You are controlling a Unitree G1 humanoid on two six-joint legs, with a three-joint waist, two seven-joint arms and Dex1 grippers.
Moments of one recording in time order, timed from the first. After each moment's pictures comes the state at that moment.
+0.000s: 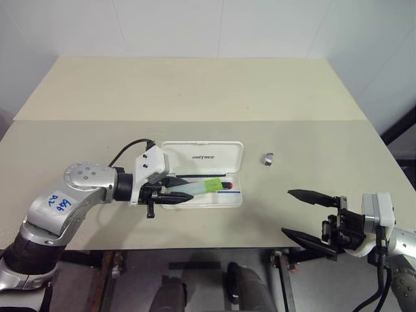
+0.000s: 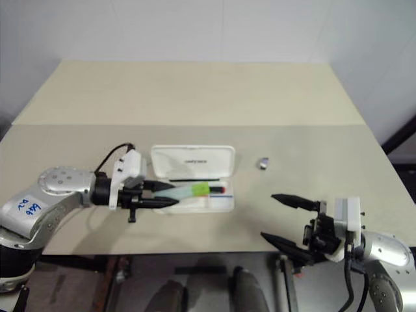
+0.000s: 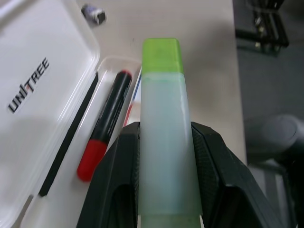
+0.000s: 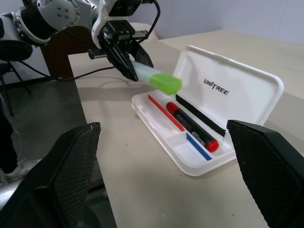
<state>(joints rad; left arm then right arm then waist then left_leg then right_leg) -0.43 0.87 -0.10 -0.38 -0.50 0.69 -0.97 0.22 -0.64 -0.32 -0.42 0.74 0.14 1.20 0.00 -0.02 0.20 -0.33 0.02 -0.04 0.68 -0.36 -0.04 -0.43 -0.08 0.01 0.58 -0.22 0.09</state>
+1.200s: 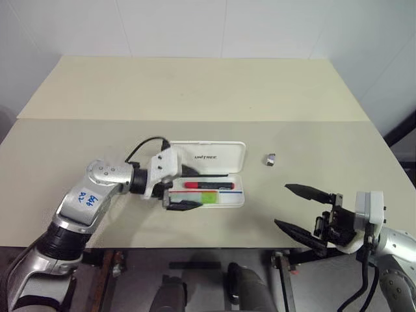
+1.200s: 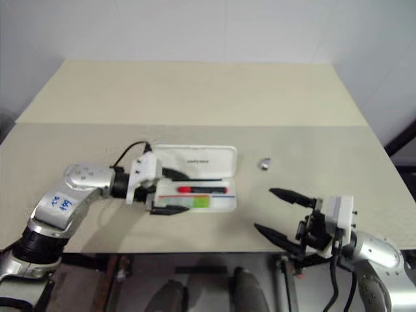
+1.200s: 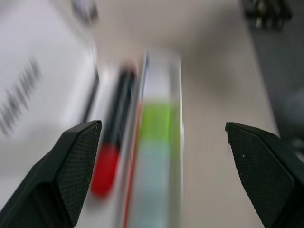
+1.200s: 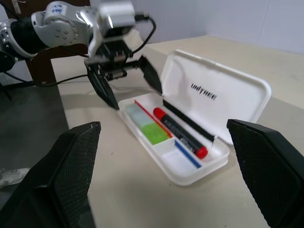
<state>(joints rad) -0.53 0.67 -0.12 -0.29 -0.40 0.53 -1.03 0.19 -0.61 -0.28 -0.45 0.70 0.13 1.08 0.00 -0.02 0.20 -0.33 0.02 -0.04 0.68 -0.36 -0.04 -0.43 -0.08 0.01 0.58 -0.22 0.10</state>
